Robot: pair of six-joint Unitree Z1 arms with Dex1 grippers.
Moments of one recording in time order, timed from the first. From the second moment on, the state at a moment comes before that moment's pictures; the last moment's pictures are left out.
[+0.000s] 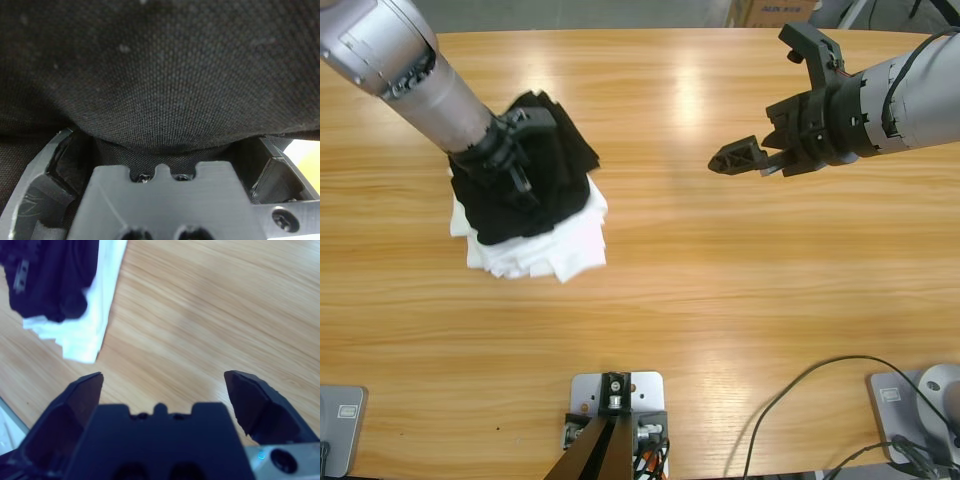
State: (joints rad) arm 0 -0.57 2.04 -1.42 0.81 -0.09 0.39; arm 1 0.62 1.52 -0.88 0.29 0.19 0.33
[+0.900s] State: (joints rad) arm 0 -0.05 2.46 -2.30 1.21 0.07 -0.07; arm 1 0.61 1.51 -0.83 0.29 0.19 0.33
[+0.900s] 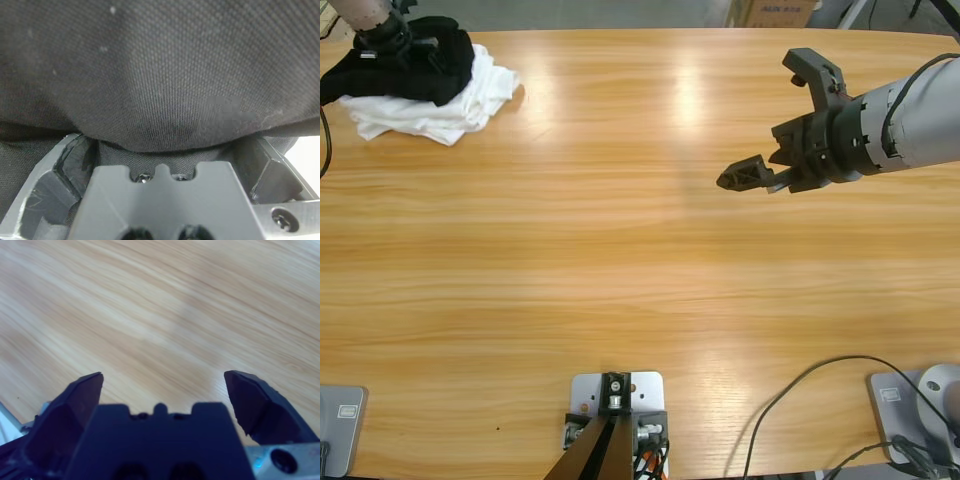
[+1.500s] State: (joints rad) arm 0 0.03 2.55 -2.52 1.29 0.07 -0.06; arm 1 0.61 1.51 -0.82 0.29 0.19 0.33
